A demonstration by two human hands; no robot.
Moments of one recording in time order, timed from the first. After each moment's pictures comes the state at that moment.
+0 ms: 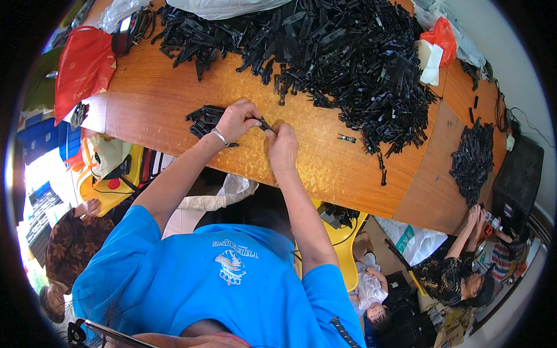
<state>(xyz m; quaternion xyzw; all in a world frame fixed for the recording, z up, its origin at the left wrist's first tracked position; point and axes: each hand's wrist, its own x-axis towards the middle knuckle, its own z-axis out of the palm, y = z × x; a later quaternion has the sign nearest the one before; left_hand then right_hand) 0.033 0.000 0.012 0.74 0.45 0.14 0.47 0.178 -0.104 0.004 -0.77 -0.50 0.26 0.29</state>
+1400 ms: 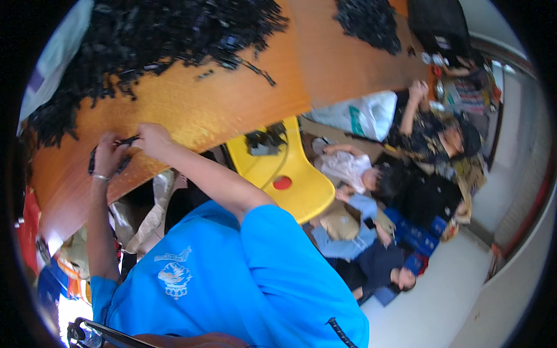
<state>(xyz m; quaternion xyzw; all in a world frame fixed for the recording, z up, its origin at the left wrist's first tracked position) -0.001 0.011 0.039 0.87 0.36 -0.03 0.34 0.159 -0.116 0.008 -0.74 -0.44 0.41 0.31</state>
